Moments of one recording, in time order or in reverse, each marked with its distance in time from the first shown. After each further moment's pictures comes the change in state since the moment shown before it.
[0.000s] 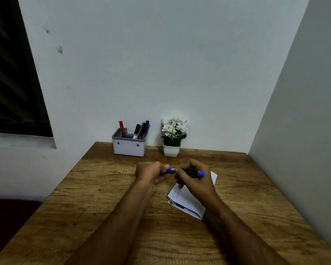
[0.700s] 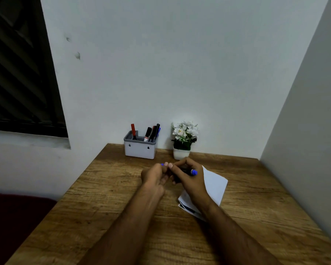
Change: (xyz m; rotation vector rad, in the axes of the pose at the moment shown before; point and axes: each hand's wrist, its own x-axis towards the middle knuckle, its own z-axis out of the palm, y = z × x) left_hand 0.006 0.001 -0.016 -0.354 0.048 -0.043; right_hand 0.012 -0.007 0.049 0.232 -0.008 0.058
